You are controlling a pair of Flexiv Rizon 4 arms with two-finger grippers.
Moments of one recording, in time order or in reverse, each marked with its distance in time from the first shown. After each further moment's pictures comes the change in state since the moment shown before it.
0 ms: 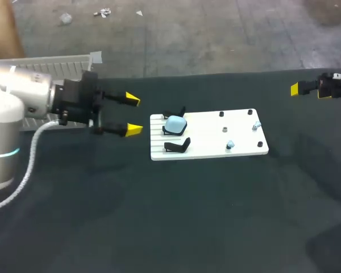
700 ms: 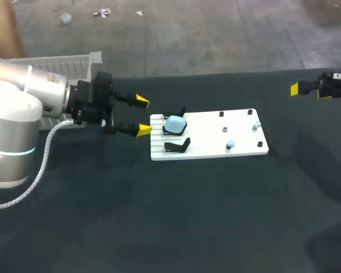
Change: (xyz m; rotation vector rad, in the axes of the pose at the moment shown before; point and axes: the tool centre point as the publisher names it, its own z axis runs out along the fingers) left arm 0.004 0.008 0.023 0.001 0.025 -0.025; right arm 0.000 0.000 0.000 0.000 0.000 0.000
